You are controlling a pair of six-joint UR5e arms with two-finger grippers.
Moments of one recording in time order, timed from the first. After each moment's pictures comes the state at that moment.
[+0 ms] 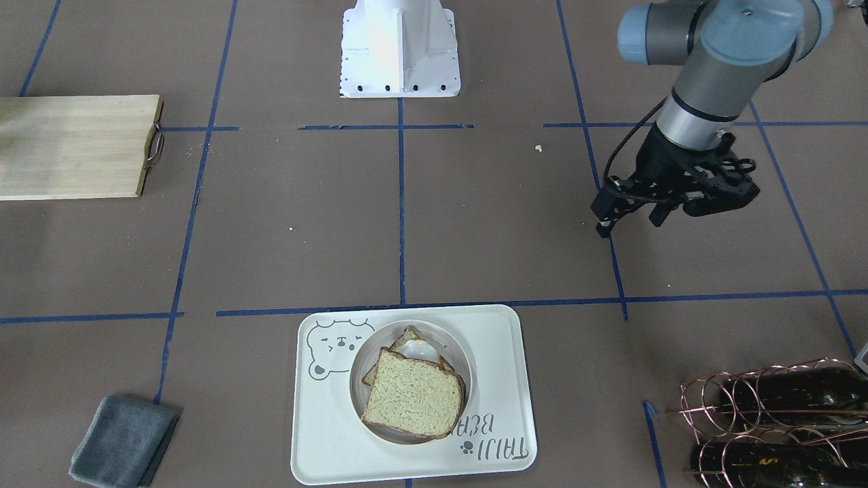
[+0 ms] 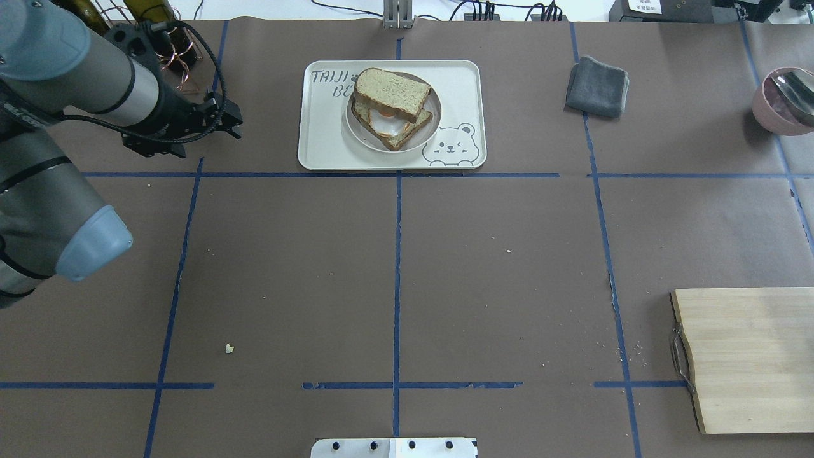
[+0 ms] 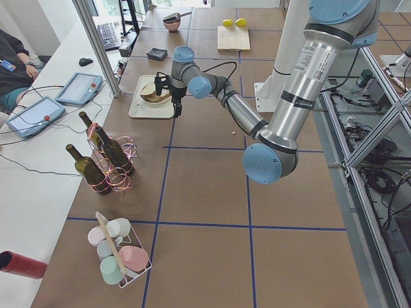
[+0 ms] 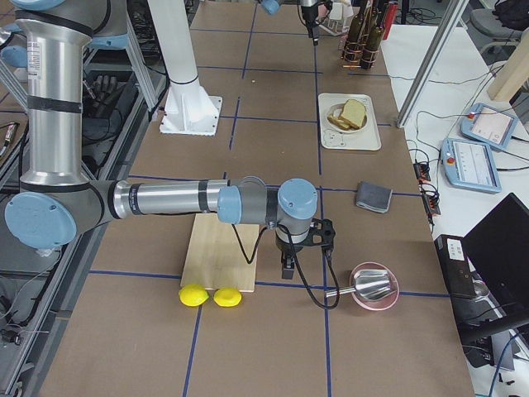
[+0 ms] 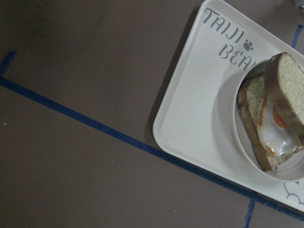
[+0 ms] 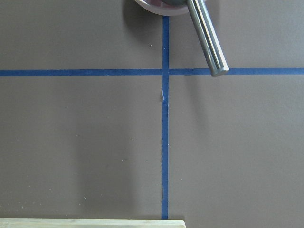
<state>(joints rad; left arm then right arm) -0.97 -1.92 -1.89 -1.65 -2.02 -1.07 1.56 -1.65 1.74 -1.65 2.36 0.01</state>
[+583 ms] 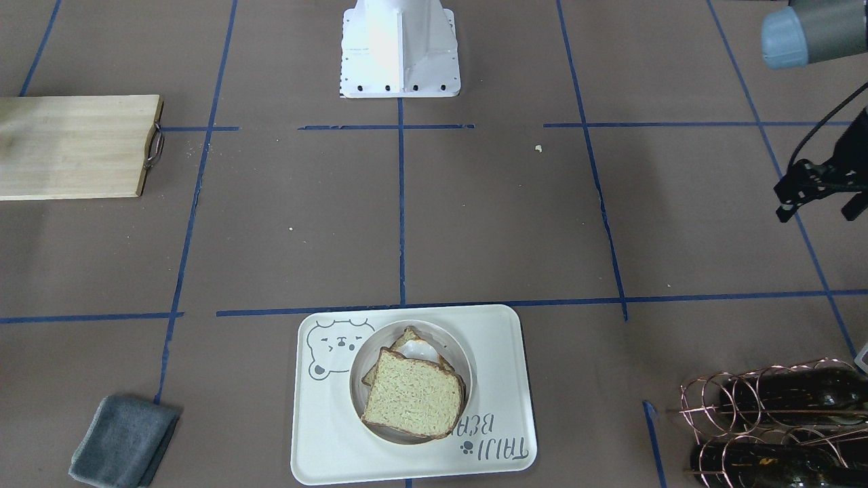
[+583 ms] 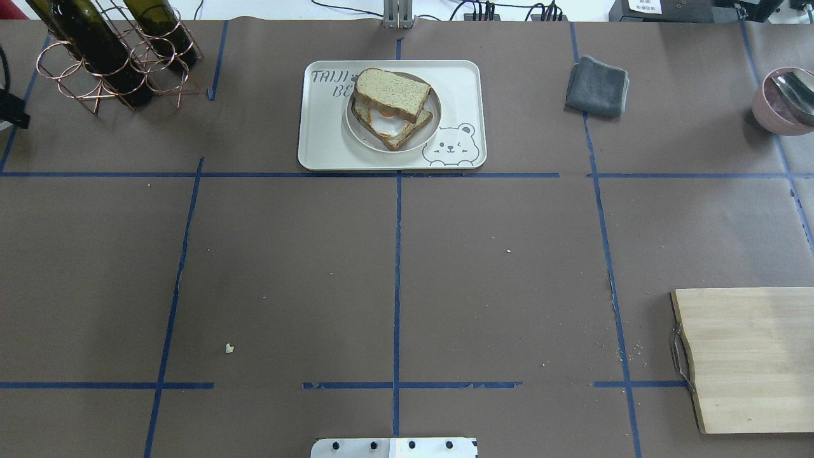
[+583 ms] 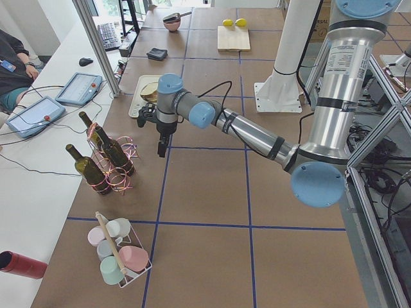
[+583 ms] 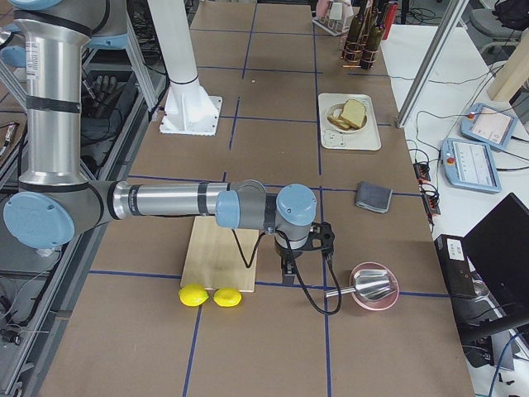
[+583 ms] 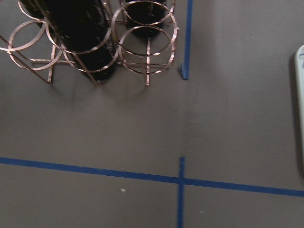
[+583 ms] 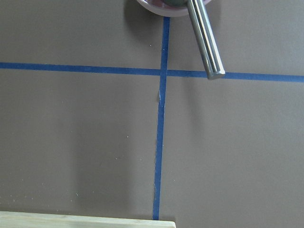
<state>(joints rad) -1.29 -1.68 -1.87 -1.62 -2.16 -0.40 1.58 -1.65 1.73 -1.65 2.36 -0.05</state>
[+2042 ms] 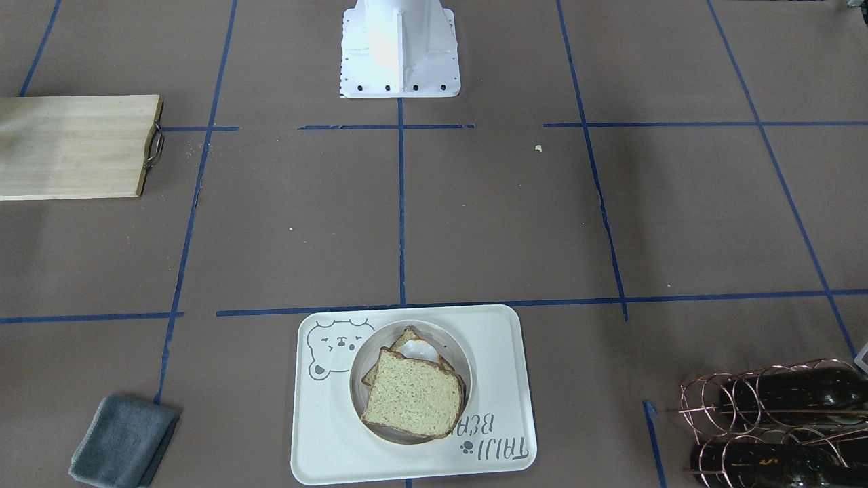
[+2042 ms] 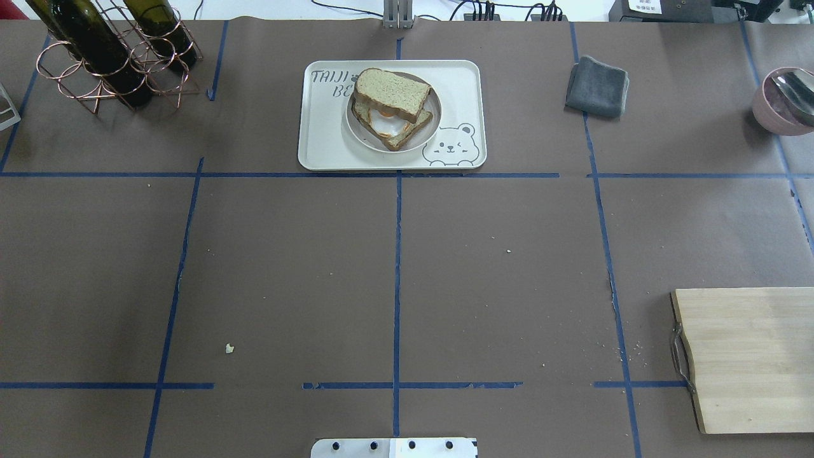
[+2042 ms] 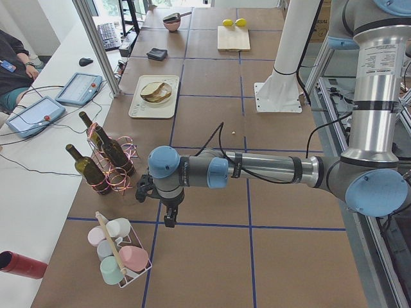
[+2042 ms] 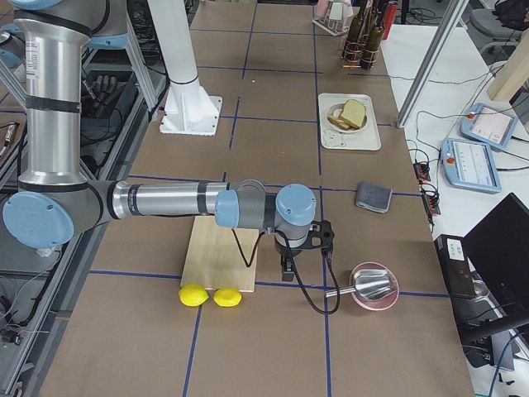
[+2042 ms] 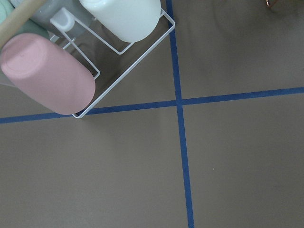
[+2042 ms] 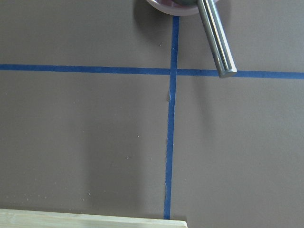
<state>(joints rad) -1.57 -1.57 -1.63 -1.55 -2.36 0.06 1.58 -1.66 1.73 -1.65 2.39 -0.04</state>
